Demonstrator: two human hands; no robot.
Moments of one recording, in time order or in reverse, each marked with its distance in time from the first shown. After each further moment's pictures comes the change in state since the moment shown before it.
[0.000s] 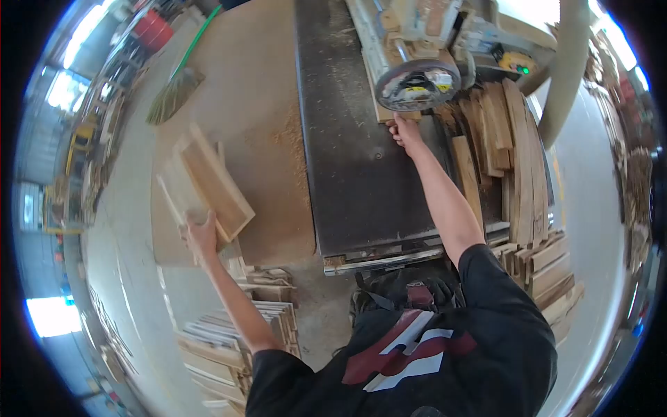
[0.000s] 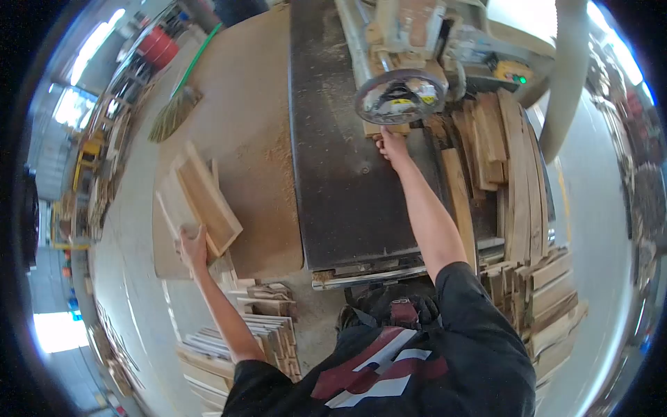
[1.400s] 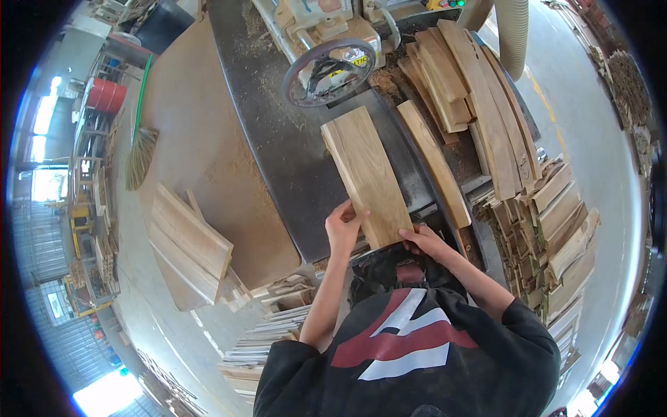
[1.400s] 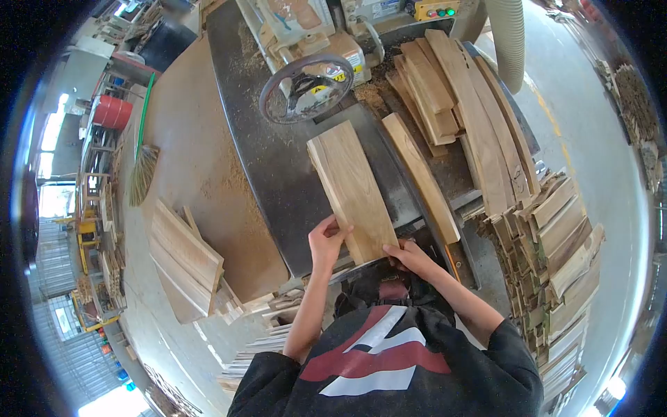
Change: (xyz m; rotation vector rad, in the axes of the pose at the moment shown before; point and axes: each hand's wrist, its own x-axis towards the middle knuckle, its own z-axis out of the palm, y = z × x) left_hand -0.323 0.215 0.085 -0.953 -0.979 0.381; right_hand -0.341 0.100 -0.092 -0.017 -0.184 0.373
